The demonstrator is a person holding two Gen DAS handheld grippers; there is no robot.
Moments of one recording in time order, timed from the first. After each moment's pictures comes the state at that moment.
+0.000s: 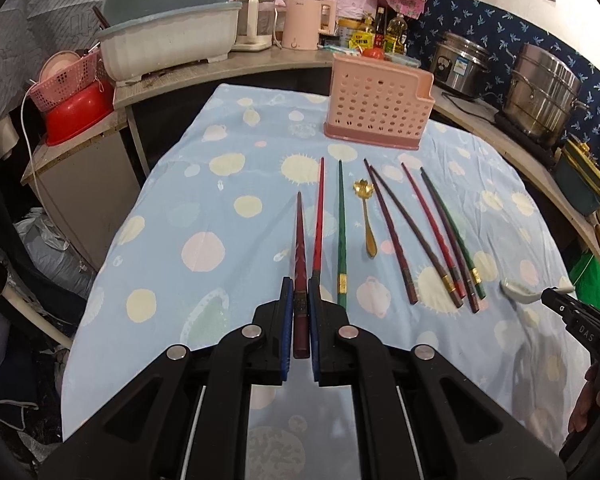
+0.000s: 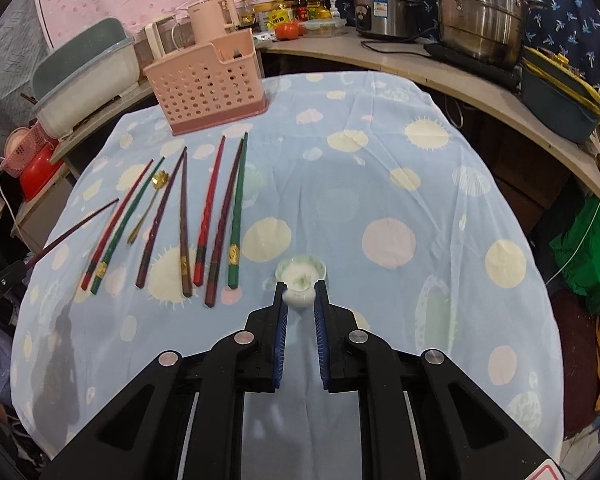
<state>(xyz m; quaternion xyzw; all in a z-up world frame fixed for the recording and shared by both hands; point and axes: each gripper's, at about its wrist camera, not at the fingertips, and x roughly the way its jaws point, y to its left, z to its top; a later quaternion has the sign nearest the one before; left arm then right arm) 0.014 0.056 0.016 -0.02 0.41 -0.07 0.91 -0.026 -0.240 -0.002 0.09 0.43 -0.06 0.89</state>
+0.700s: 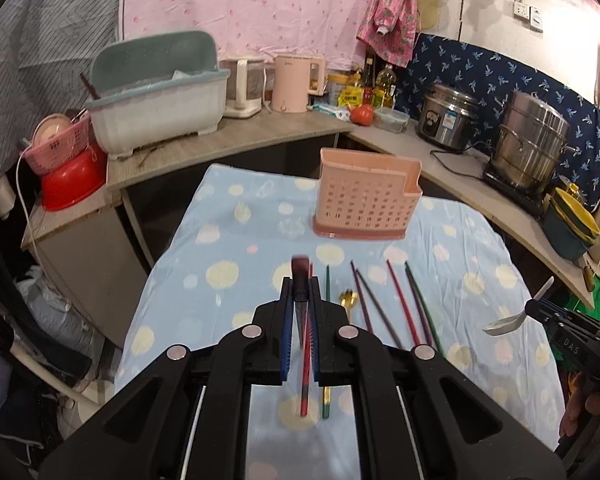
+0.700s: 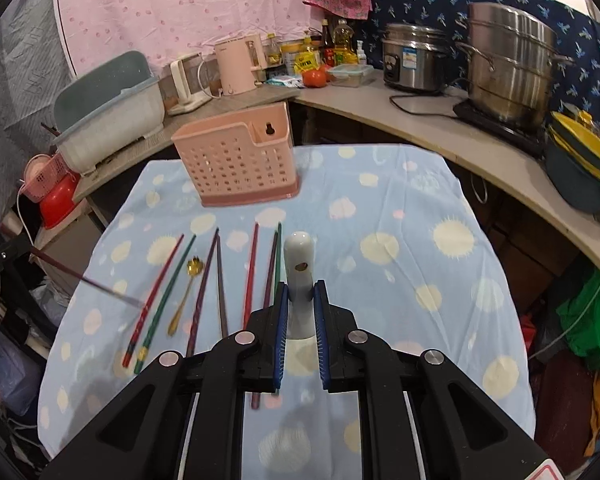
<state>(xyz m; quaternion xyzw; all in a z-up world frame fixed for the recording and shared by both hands) 0.076 0.049 0.112 -0.02 0.33 -0.09 0.94 0.043 -0.236 0.076 0.07 0.38 -0.03 0.92</state>
